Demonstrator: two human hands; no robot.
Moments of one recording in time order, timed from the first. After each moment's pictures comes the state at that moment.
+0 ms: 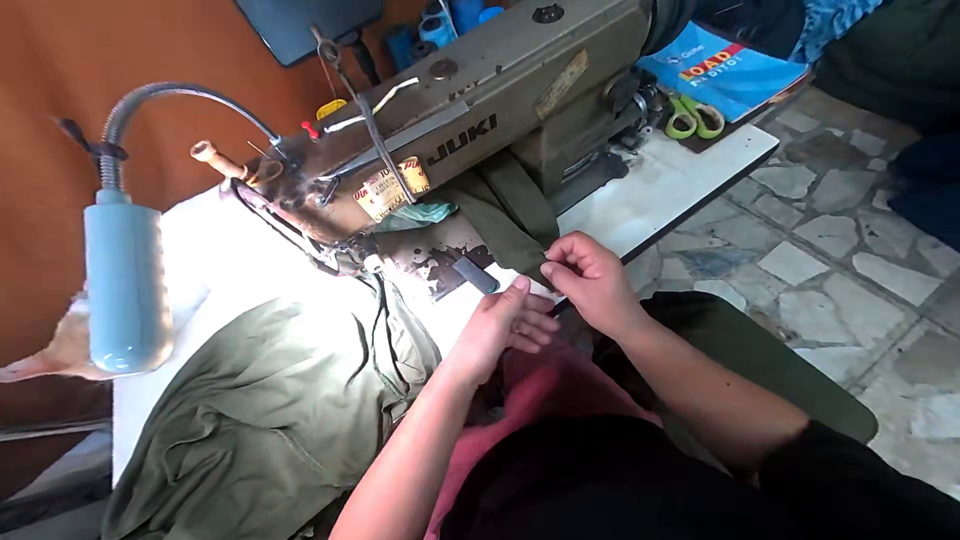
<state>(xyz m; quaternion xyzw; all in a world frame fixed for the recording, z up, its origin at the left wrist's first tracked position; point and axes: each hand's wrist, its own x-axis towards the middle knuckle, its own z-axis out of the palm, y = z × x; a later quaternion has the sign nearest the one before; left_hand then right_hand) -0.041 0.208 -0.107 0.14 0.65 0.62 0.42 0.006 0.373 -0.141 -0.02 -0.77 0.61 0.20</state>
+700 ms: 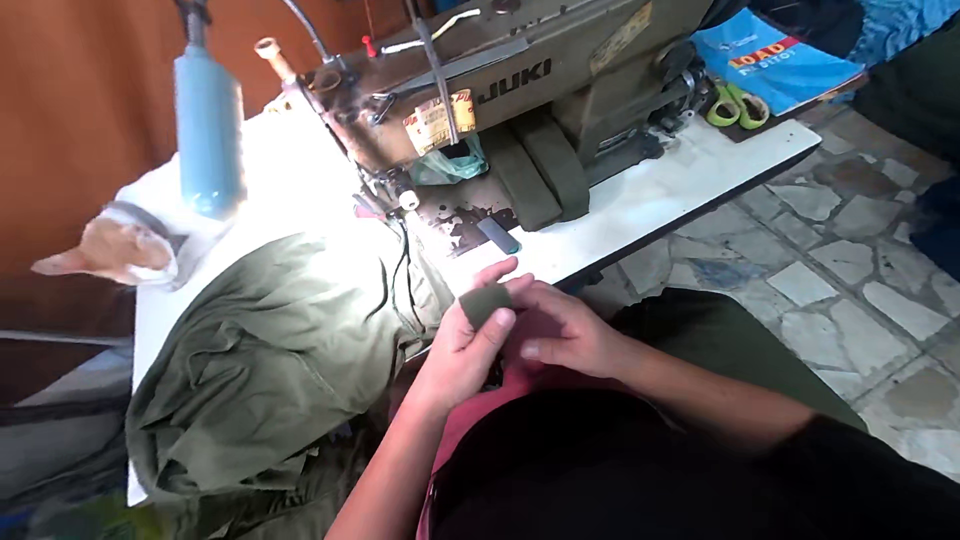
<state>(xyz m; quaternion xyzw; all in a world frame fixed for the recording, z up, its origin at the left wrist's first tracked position) 0.012 0.128 -0.119 0.31 0.67 0.66 0.12 0.051 0.322 -0.167 0.24 -0.74 0.62 0.06</state>
